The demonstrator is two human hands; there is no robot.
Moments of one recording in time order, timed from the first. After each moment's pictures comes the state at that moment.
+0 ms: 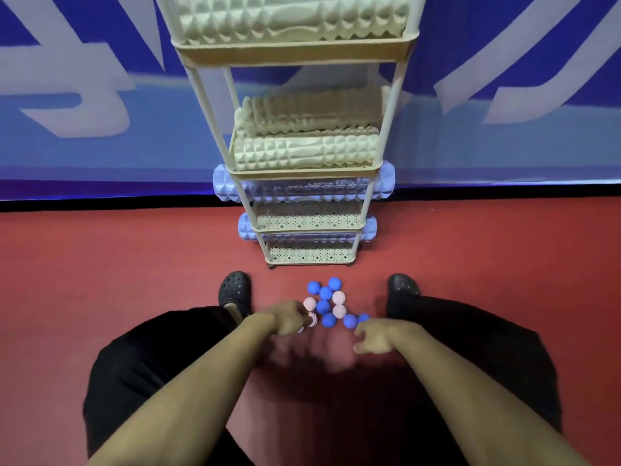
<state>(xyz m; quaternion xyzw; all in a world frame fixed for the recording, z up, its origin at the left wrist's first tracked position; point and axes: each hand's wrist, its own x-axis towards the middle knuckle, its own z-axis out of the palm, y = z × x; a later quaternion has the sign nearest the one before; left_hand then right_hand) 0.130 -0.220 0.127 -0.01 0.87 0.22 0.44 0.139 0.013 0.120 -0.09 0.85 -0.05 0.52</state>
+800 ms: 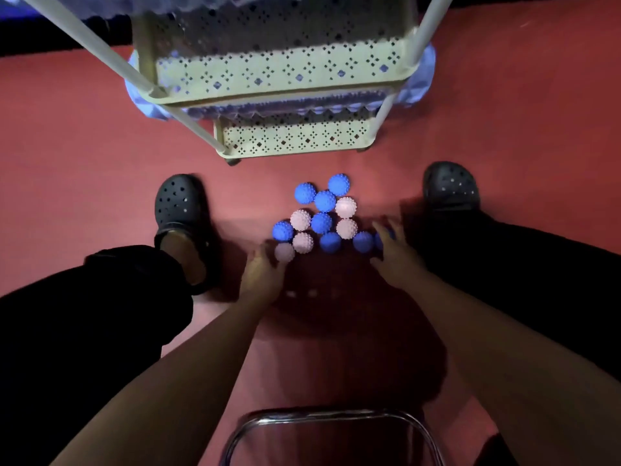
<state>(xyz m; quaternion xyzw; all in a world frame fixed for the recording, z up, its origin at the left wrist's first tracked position) 0.131 -0.235 -0.164 -0.26 0.86 0.31 0.30 0.102 0.041 -0.183 0.05 0.90 -0.21 0.37</state>
